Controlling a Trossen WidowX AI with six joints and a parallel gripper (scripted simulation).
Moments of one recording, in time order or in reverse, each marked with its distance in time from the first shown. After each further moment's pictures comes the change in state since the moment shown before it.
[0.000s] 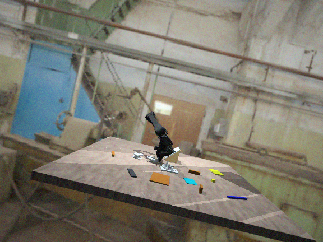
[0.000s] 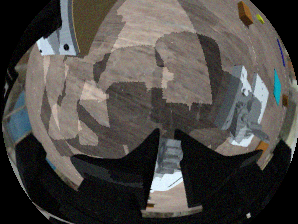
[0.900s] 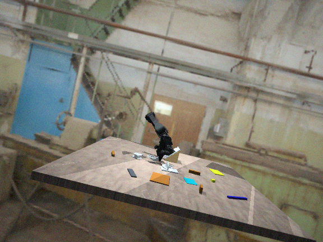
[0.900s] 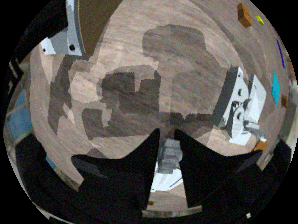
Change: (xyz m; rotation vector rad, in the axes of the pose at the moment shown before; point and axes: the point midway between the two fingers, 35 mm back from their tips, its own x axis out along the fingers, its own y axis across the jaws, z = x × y) arm -0.008 0.000 0.000 -0.008 0.003 0.003
